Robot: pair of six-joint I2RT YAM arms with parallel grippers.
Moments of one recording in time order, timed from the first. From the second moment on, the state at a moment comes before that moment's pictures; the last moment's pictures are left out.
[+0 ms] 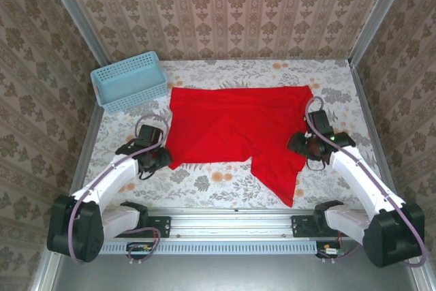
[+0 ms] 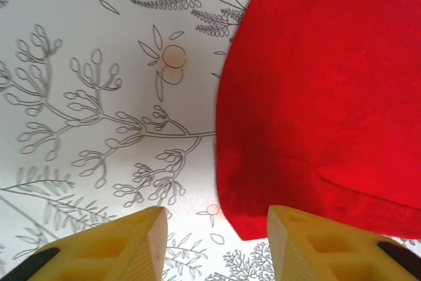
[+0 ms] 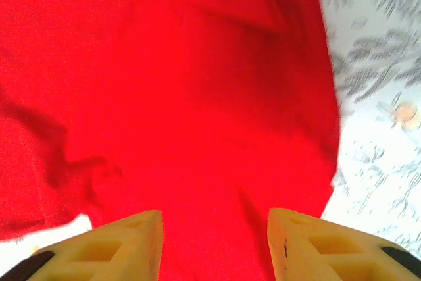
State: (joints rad) left arm -0.33 1.12 0.57 -0.61 0.02 -0.67; right arm 0.21 1.05 0.74 -0.78 -0.01 0.63
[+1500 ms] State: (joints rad) left arm -0.44 1.24 0.66 -0.52 -0.10 -0.61; right arm 0.84 1.02 0.57 -0.98 0.17 1.20
